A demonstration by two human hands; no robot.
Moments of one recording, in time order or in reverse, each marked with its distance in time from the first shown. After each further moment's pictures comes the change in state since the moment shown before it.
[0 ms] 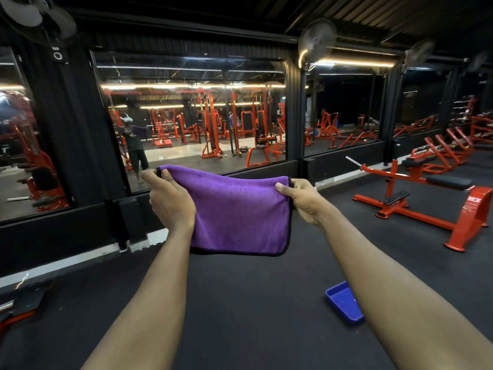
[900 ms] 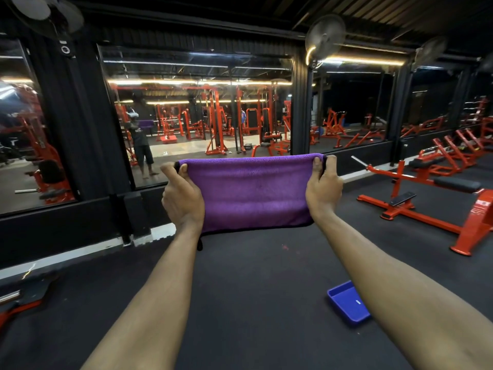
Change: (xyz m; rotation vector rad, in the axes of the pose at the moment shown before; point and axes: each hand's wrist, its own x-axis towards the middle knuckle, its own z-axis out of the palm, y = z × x) left_hand -0.011 -0.002 0.005 0.002 -0.038 0.216; right_hand -0.008 -0.011 -0.003 -0.541 0.778 -0.420
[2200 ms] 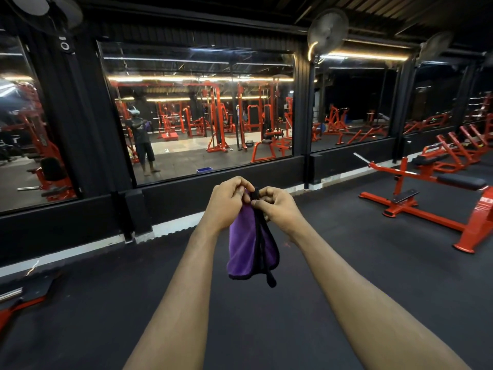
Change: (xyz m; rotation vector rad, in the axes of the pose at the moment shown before) left_hand -0.026 0.027 0.016 -0.285 -0.885 -0.032; right_hand -0.061 -0.023 0.031 0.424 -0.842 0.218
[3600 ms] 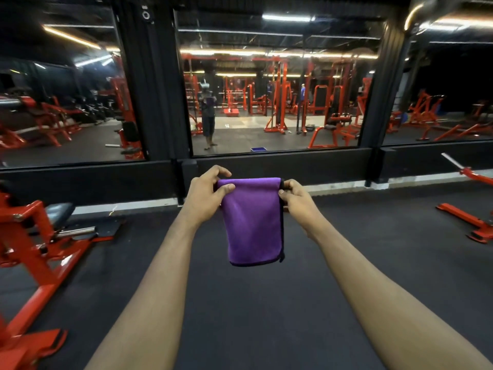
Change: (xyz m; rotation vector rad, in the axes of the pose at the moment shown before) left_hand -0.001 -0.102 -0.062 0.218 0.237 -0.171; right_hand 0.098 0.083 0.042 0.077 -0.168 0.124
